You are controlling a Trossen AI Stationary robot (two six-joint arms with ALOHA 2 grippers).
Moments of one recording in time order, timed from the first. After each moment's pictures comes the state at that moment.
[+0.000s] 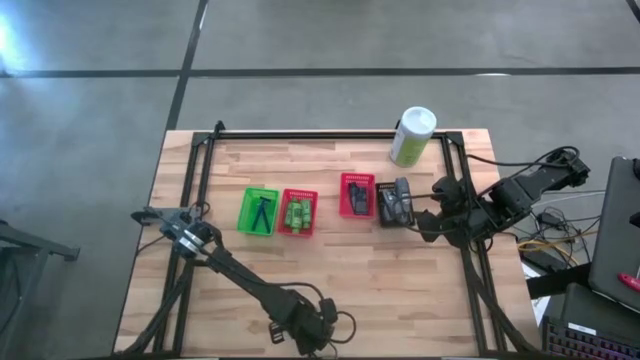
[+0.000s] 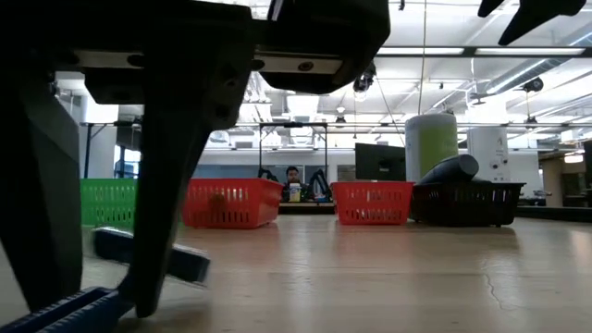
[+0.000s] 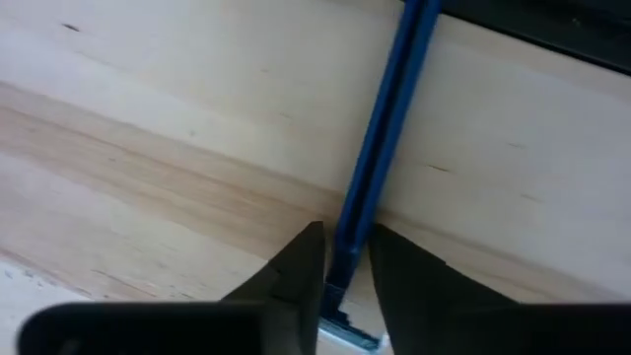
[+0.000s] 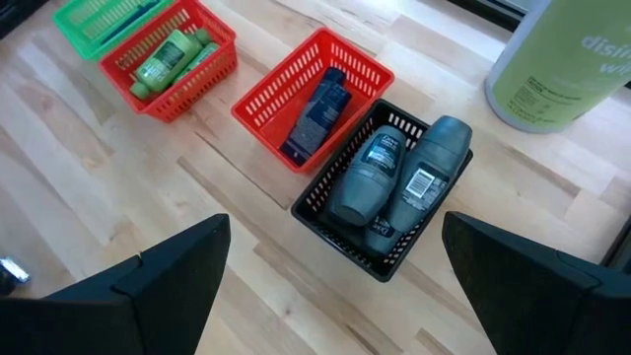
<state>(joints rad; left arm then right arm) -0.59 2.20 1.73 -0.75 0.04 0.64 0.50 1.08 1.24 -1.41 0.62 1.33</state>
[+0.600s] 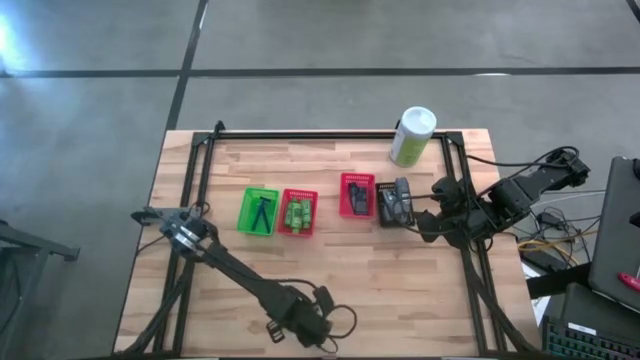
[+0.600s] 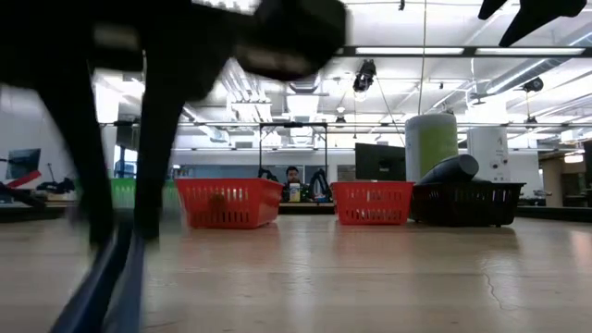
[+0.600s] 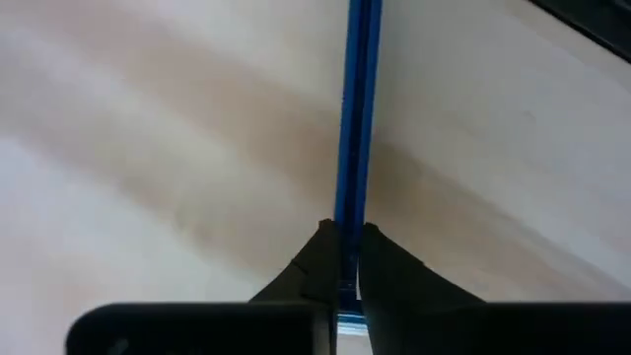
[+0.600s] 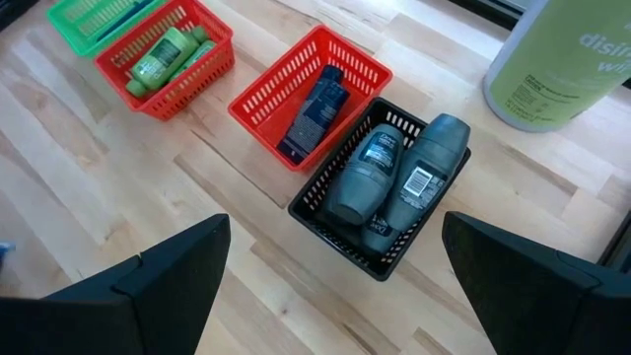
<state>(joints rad) -0.58 2.16 1.74 -0.86 -0.01 0.45 0.50 1.08 1.23 -1.41 0.62 1.34</state>
